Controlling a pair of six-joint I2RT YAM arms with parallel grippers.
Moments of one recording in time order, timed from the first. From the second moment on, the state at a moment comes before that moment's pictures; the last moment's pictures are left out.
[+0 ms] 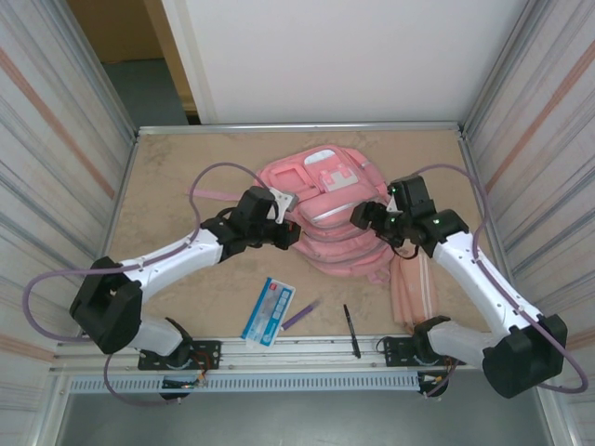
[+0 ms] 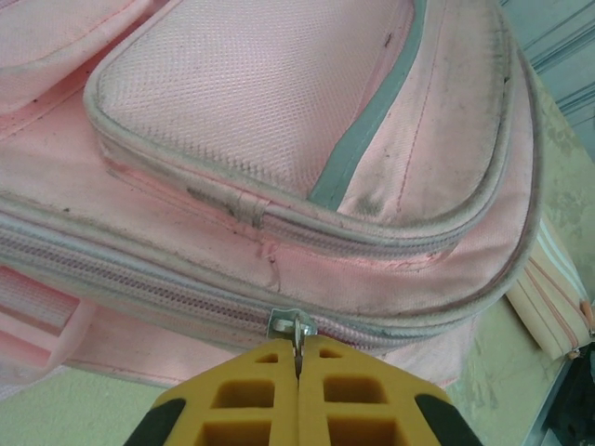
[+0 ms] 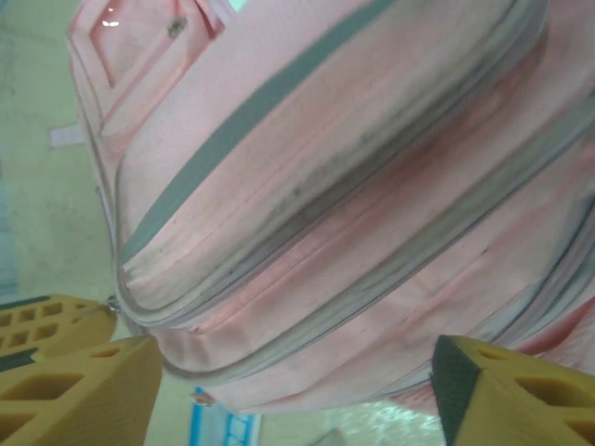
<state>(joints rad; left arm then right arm) -0.73 1.43 0.93 -0.21 0.27 -0.36 0.41 1.11 0.95 -0.73 -0.22 0.84</state>
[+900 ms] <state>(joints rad) -0.77 1.43 0.93 -0.20 0.26 -0.36 0.60 1.25 0.80 -0.40 -0.19 1.33</state>
